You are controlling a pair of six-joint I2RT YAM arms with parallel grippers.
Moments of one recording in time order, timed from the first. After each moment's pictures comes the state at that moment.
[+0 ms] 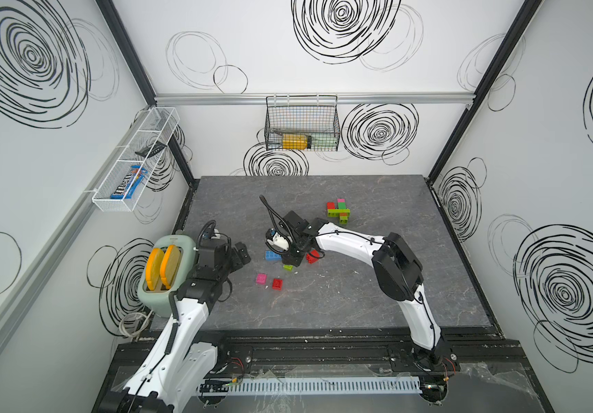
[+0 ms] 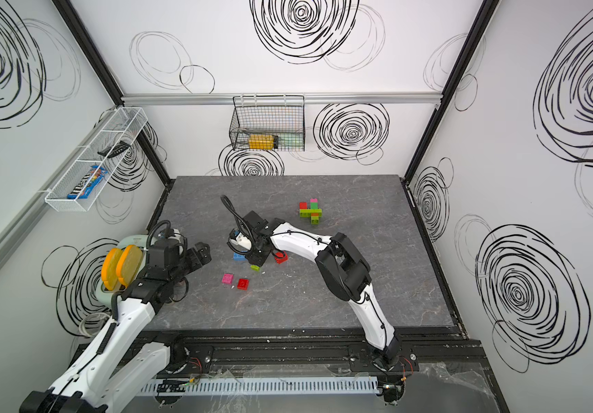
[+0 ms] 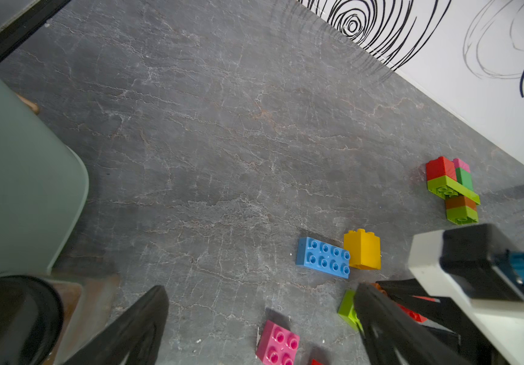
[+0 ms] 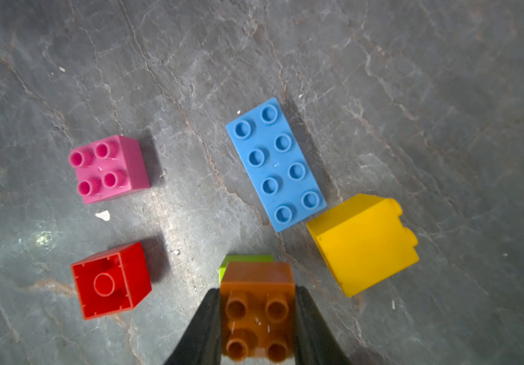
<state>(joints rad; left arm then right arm) -0.08 0.84 0.55 -0.39 -0.06 -0.58 0.89 2.19 1.74 -0.71 -0.16 -0.23</state>
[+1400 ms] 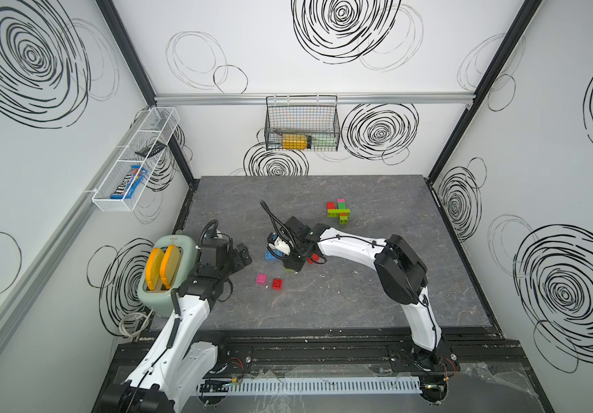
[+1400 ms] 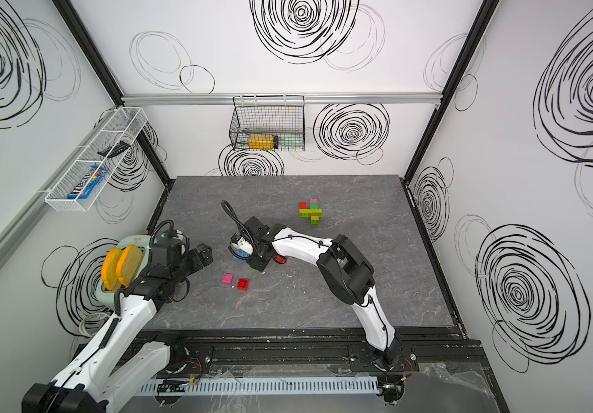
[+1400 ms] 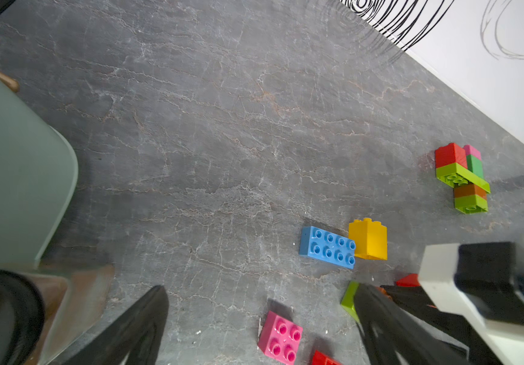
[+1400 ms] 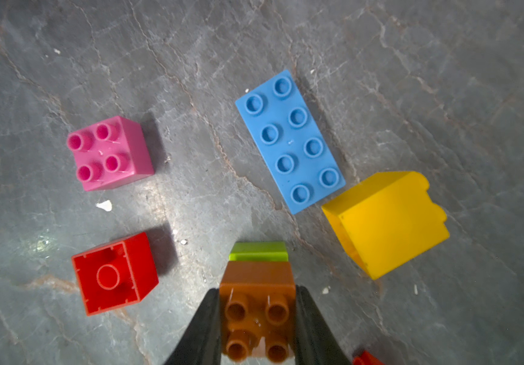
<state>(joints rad) -0.08 0.87 0.55 -0.40 -0.04 -0.58 0.91 2.14 1.62 -0.65 -0.13 -0.19</state>
